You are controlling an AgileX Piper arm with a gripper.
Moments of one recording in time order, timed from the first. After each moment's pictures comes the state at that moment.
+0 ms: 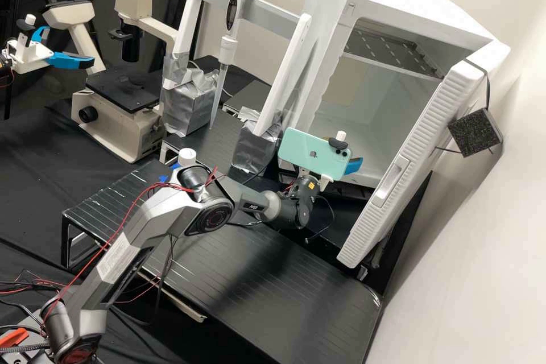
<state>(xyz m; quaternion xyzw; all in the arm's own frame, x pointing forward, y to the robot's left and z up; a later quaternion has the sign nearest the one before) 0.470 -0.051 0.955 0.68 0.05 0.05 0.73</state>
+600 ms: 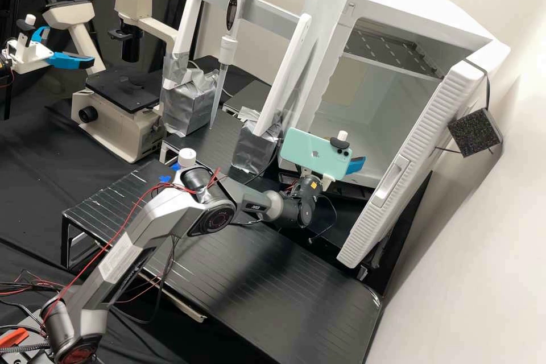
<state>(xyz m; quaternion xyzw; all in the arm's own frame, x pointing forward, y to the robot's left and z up) 0.475 -0.055 0.954 0.68 0.05 0.05 0.73</state>
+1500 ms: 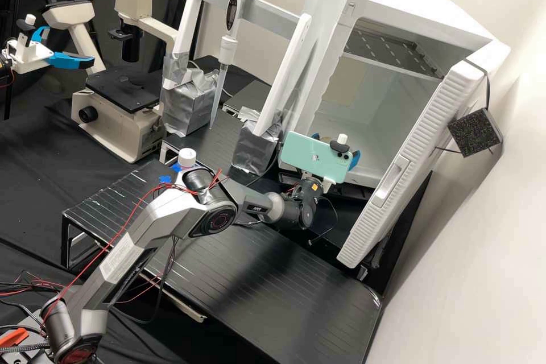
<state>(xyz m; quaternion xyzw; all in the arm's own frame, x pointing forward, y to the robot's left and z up) 0.476 -0.060 0.954 0.67 0.05 0.04 0.74</state>
